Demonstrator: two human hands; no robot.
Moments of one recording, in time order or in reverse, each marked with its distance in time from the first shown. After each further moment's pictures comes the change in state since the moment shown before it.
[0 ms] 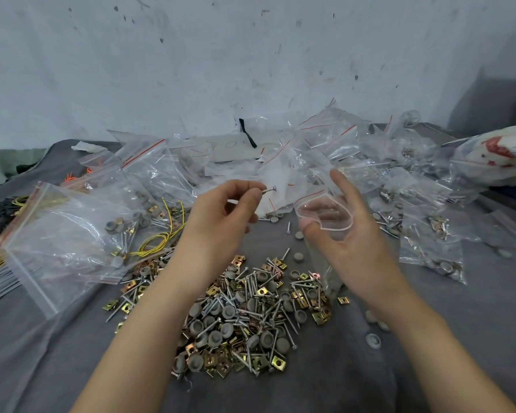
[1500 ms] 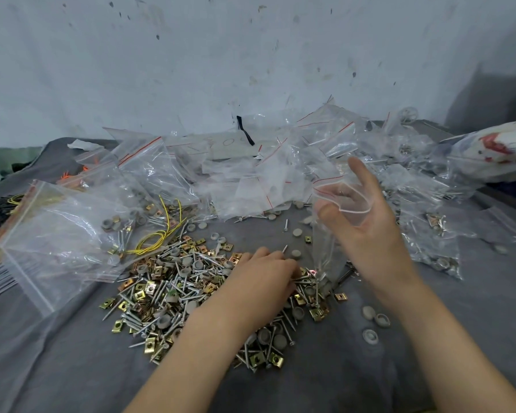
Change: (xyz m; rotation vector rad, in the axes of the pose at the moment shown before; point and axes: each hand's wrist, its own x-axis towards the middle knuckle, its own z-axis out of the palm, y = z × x) left_hand -0.025 -0.055 0.046 1.041 -0.593 0.237; right_hand 0.006 -0.003 -0.010 0.174 0.092 -0.008
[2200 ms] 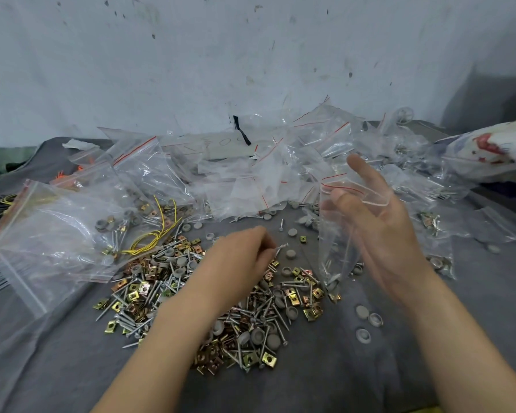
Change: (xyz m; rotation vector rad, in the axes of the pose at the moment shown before) left_hand 0.000 -0.018 -0.022 -0.272 0.171 -0.160; right_hand 0.007 -0.001 -0.020 0.193 -0.009 0.084
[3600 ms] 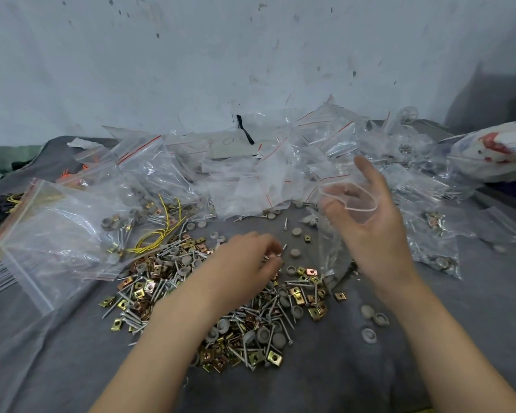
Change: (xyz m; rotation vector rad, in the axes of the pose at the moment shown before) left_hand -0.007 0.001 -0.010 0.058 -0.161 0.033; right_hand -0.005 0.011 0.013 -0.214 0.075 -0.114
